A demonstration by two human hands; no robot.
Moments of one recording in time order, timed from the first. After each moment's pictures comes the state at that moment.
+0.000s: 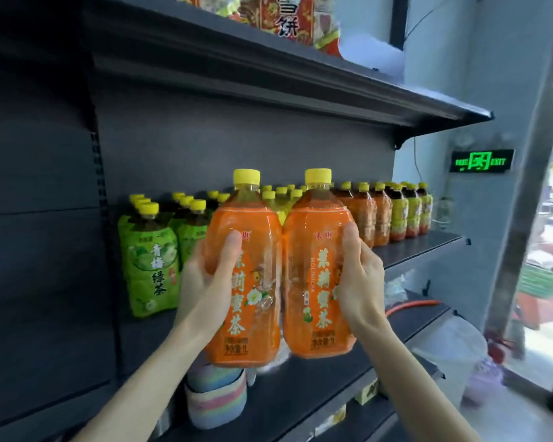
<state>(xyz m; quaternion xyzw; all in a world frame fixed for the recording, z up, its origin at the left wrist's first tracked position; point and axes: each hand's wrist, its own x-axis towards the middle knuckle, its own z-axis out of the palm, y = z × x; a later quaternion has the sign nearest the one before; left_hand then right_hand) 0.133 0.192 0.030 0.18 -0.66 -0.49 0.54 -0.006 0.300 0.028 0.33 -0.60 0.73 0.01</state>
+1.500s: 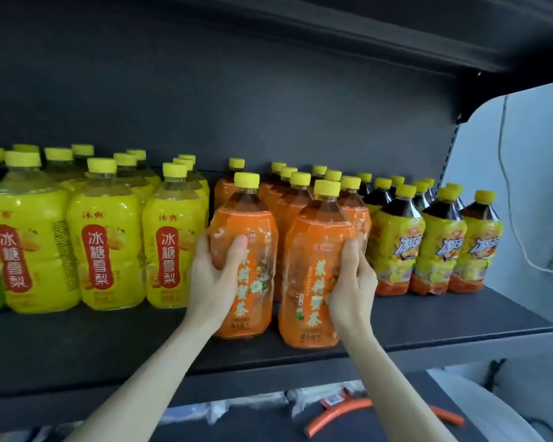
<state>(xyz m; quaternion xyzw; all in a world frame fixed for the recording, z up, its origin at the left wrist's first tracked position) -0.392 0.138 -0.030 0.31 -0.60 -0.39 0.62 -0.554 0.201 -0.024 0.43 -0.52 0.73 -0.11</state>
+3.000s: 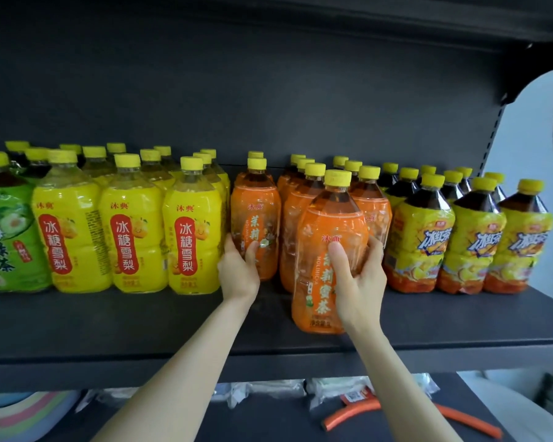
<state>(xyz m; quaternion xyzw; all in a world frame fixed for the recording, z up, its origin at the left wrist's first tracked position) -0.428 0.088 -0.060 0.53 -0.57 -0.23 0.58 -0.561 0.194 -0.039 0.47 -0.50 0.72 -0.10</state>
